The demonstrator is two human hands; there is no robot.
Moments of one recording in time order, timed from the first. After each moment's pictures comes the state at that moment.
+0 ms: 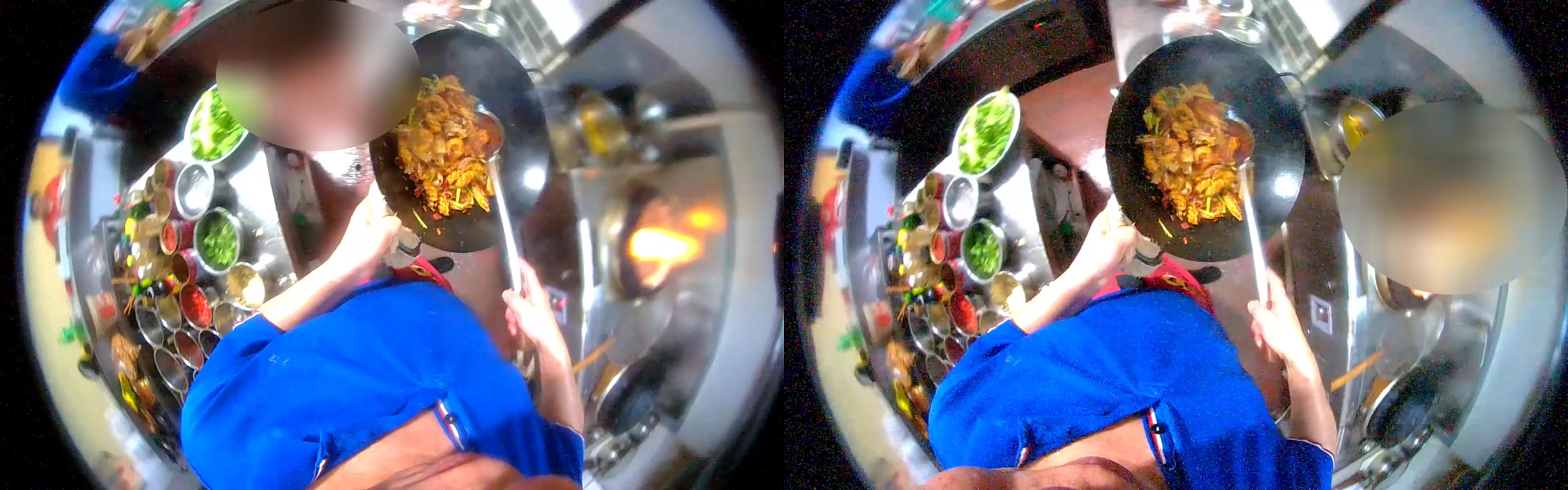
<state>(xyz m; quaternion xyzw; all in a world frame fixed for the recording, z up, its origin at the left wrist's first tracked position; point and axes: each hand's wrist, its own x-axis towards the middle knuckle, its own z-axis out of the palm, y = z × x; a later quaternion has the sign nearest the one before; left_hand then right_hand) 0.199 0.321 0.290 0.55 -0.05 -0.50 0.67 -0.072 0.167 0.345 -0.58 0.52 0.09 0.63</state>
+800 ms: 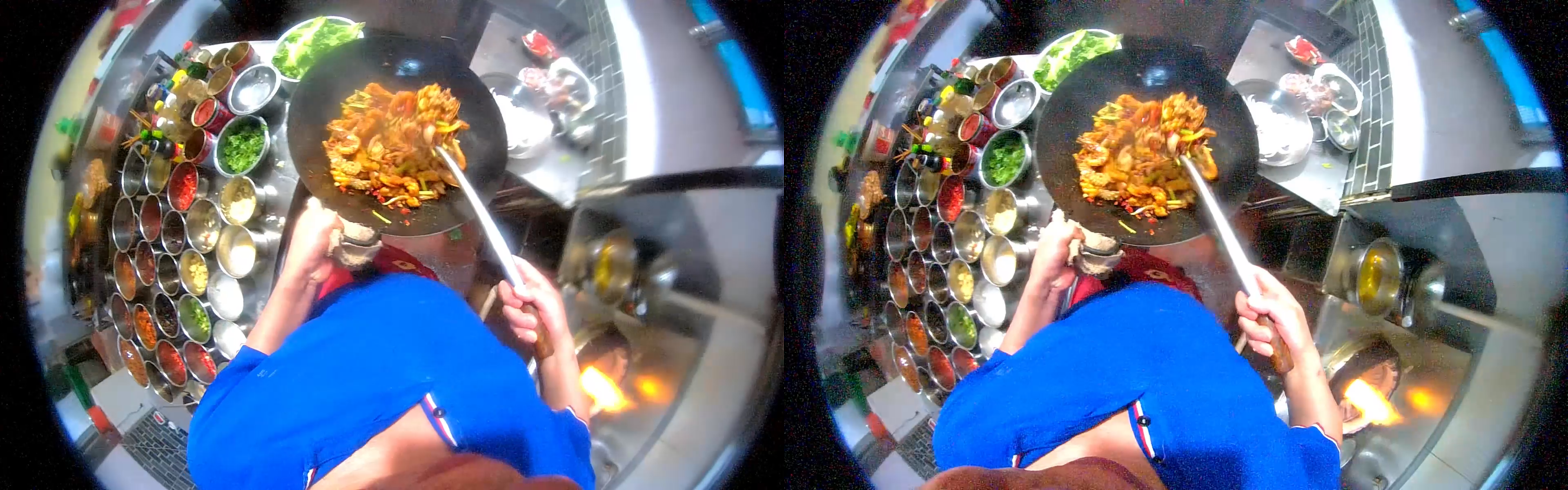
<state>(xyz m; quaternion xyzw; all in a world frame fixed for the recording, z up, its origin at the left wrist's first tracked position) 0.157 0.386 0.312 0.53 0.27 -0.18 0.79 0.052 0.052 0.411 -0.35 0.30 0.30 0.83</state>
